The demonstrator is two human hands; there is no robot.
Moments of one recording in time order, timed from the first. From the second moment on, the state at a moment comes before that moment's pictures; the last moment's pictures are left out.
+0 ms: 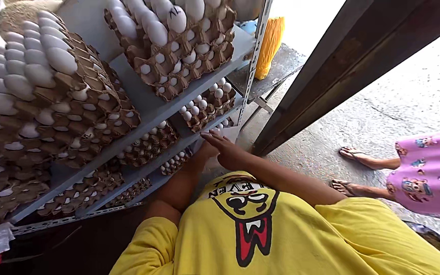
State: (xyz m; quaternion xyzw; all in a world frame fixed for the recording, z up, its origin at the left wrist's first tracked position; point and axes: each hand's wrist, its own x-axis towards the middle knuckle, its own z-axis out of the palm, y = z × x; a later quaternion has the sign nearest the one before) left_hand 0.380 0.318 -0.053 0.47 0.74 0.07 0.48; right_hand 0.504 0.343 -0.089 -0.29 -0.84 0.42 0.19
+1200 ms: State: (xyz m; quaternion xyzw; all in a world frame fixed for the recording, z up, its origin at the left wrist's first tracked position) left_hand 0.188 0.498 0.164 0.58 0.80 0.13 0.00; right_hand 0.553 0.367 -0.126 -0.39 -0.65 0.58 0.29
